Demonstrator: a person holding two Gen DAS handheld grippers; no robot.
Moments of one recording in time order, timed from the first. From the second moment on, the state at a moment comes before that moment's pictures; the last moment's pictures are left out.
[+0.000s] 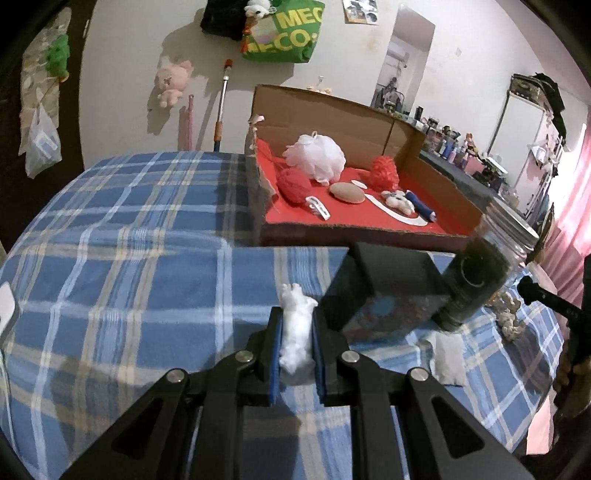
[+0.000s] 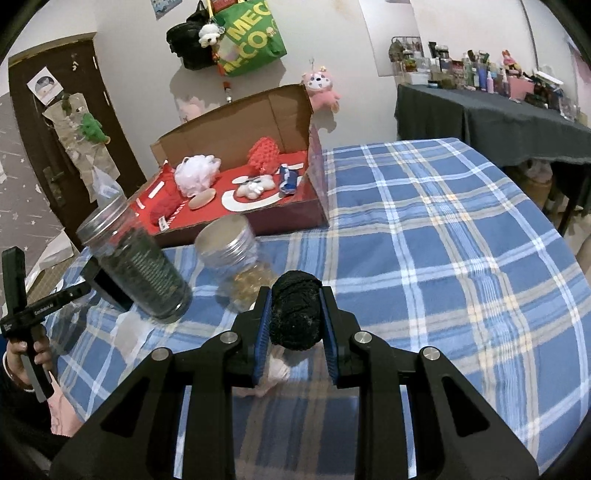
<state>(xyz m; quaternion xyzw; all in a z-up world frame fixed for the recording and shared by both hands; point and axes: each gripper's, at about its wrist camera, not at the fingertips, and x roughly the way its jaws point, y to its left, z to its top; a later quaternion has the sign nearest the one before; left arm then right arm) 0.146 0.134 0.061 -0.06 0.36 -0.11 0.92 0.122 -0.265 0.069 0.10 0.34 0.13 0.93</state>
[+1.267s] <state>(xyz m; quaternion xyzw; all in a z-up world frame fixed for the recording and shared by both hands) 0.236 0.109 0.103 0.03 0.33 -0.28 0.90 0.240 -0.263 0.088 0.08 0.36 0.32 0.87</state>
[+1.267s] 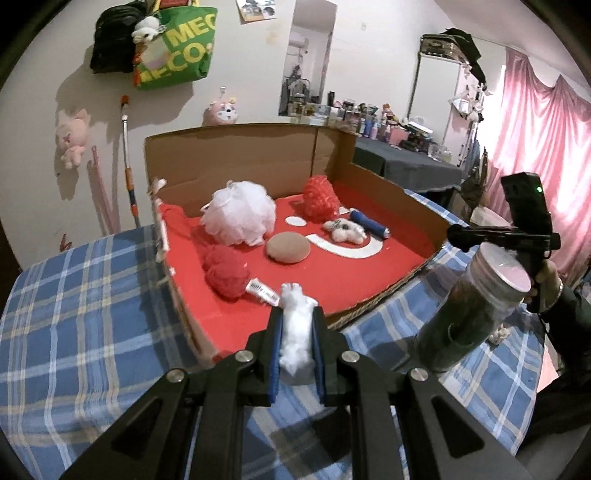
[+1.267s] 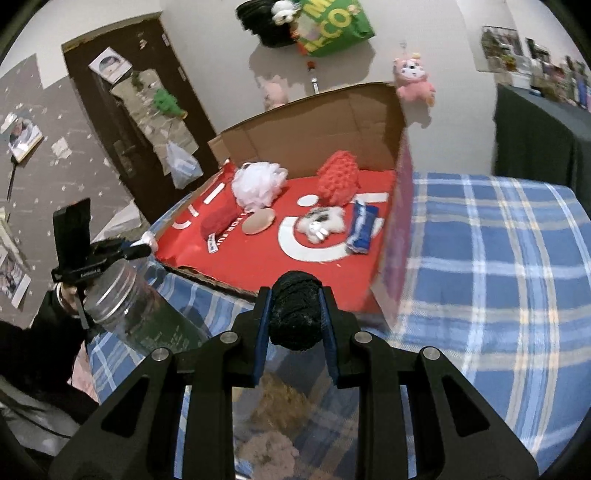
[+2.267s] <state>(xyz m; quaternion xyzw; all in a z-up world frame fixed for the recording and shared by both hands) 0.337 0.027 0.073 0.13 0.48 -0.24 0.83 0.314 -0.159 0.090 -0.15 0.44 0.27 0.84</state>
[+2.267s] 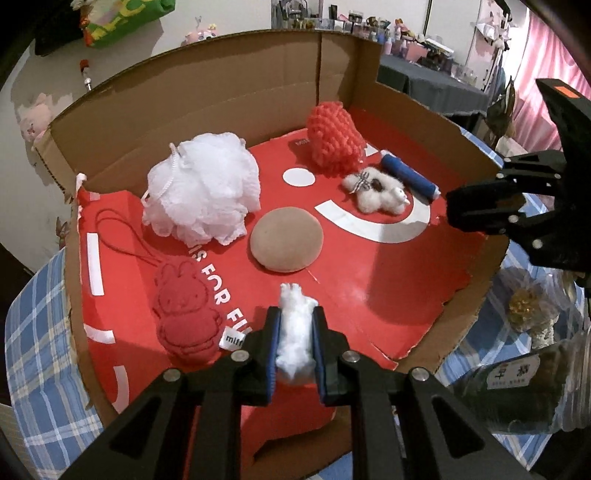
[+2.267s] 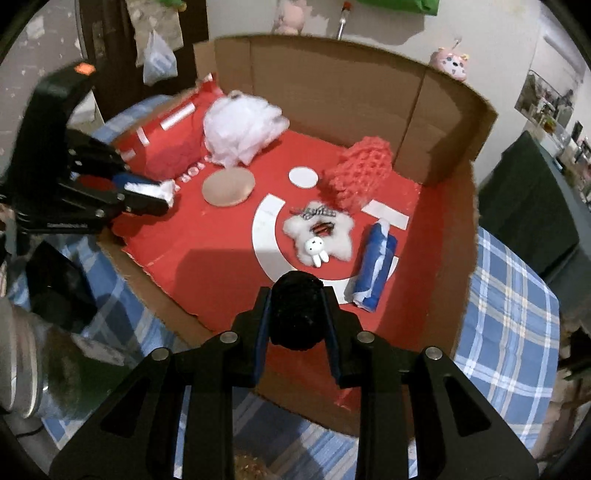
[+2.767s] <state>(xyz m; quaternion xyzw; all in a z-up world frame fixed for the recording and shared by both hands) 0.344 0.017 0.064 0.15 0.49 -0.23 0.83 0.336 -0.140 0.065 -0.20 0.48 0.24 0.82</state>
